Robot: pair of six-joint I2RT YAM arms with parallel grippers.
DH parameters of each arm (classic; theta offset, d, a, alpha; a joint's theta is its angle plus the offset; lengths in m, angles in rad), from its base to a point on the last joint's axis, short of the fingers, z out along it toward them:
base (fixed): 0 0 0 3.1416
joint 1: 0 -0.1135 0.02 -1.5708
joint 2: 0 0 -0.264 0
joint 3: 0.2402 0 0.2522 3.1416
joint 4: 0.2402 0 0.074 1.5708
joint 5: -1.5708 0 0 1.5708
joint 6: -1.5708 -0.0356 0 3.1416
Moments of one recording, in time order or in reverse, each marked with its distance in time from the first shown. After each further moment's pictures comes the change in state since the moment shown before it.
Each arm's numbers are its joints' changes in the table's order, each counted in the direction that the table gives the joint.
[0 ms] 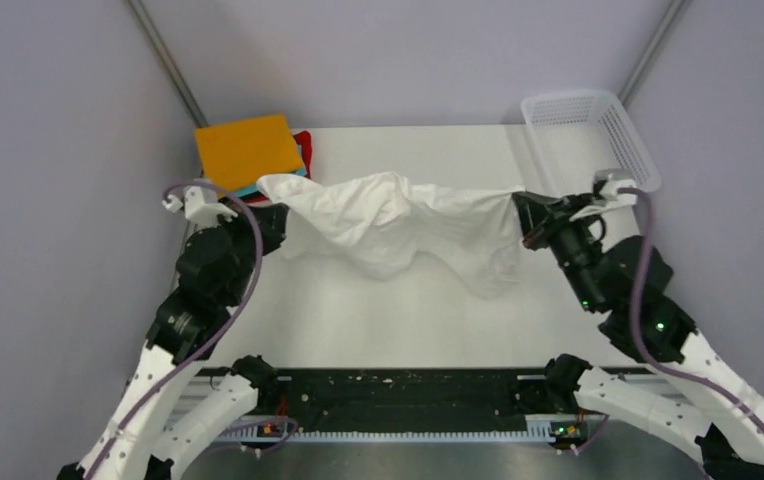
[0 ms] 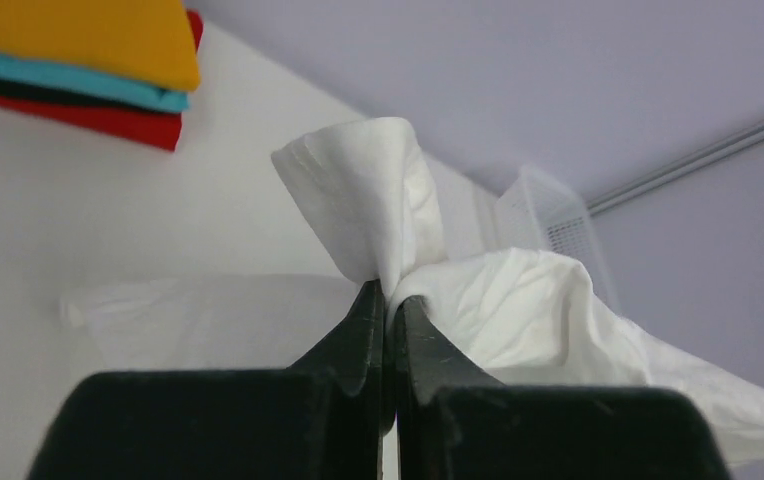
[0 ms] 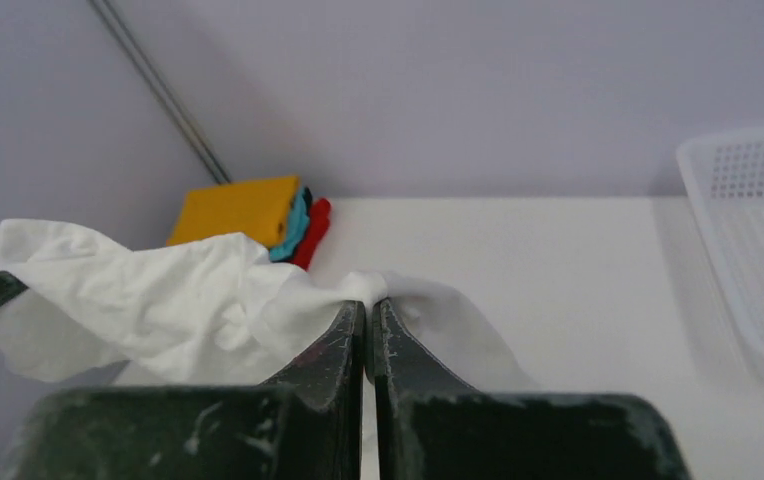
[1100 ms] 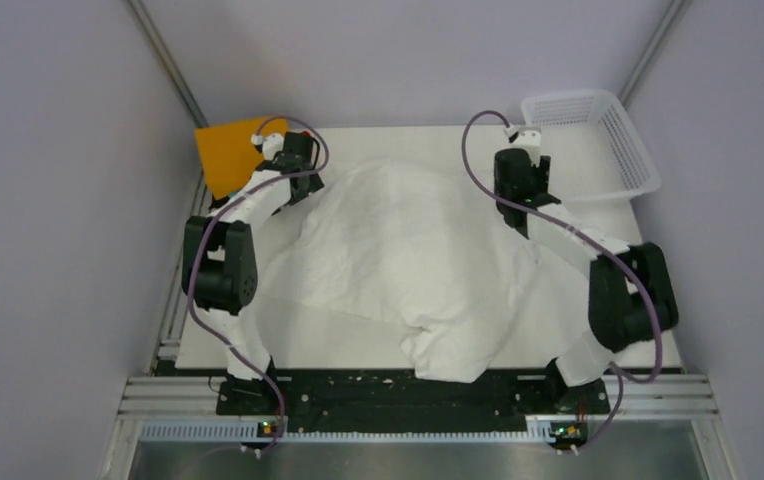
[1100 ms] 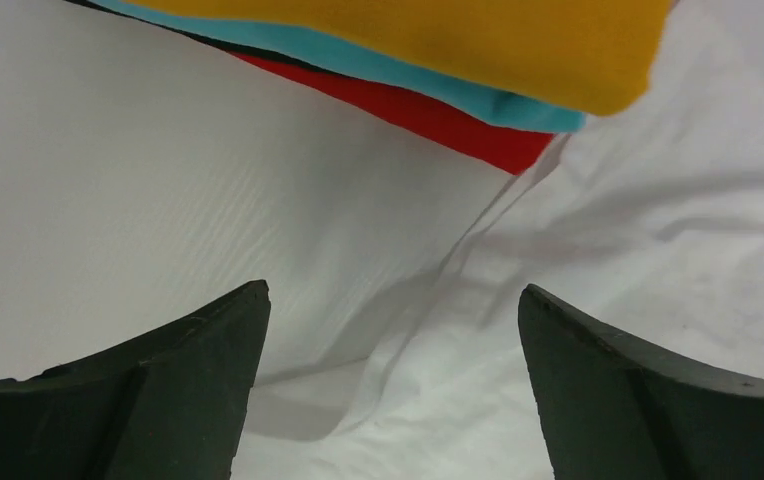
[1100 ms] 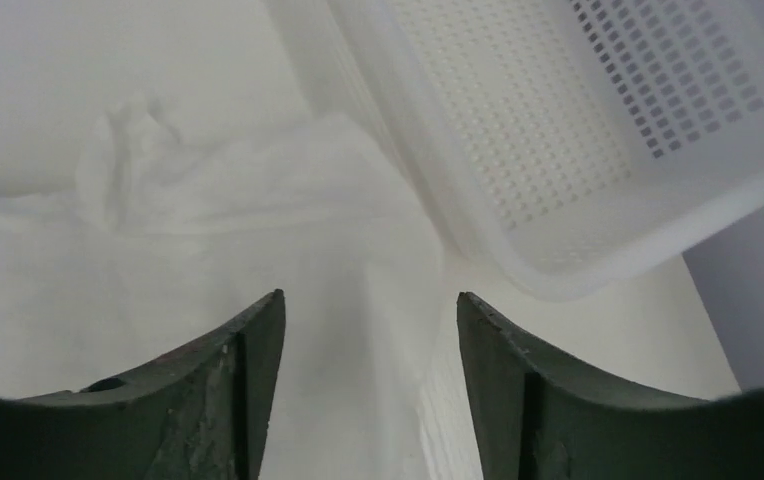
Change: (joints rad) left arm -0.262 -1.100 0.441 0.041 0.143 -0.127; right arm 0.535 -0.822 0.048 -0.212 -0.142 0.119
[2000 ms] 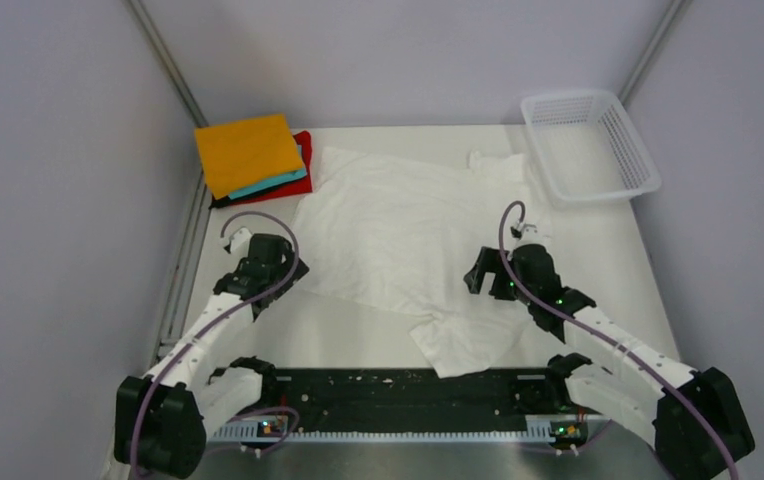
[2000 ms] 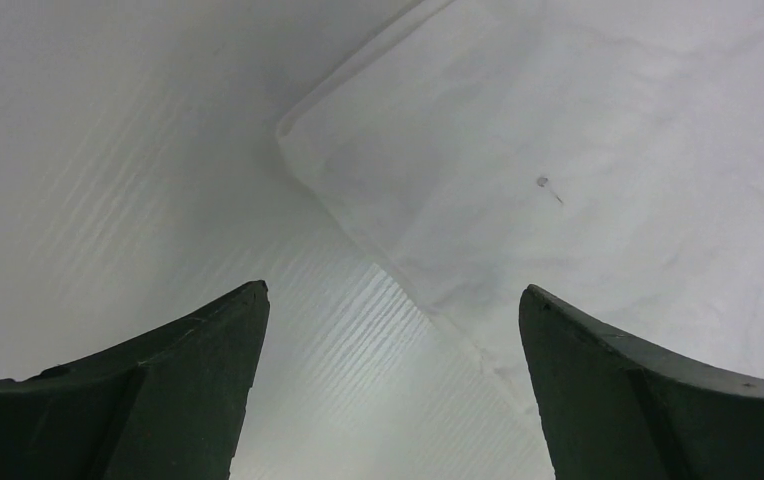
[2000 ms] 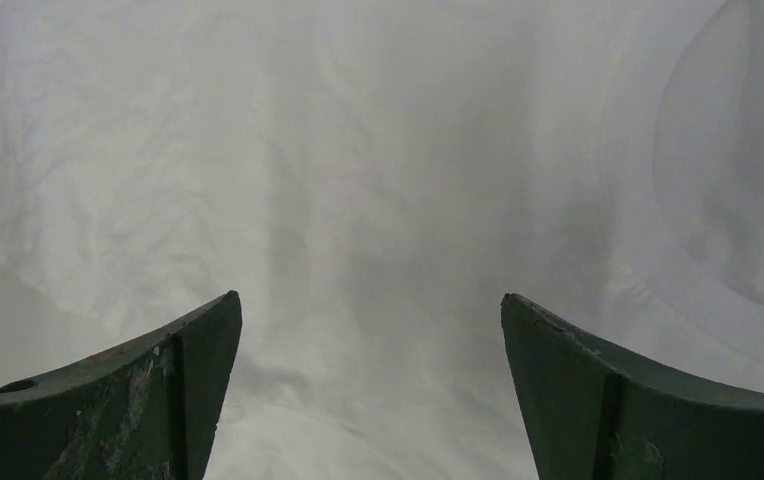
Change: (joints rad) left arm -0.002 0.780 -0.799 0.025 -0.187 0.198; right arm -0.135 0.557 -0.602 0.139 0.629 -0.412
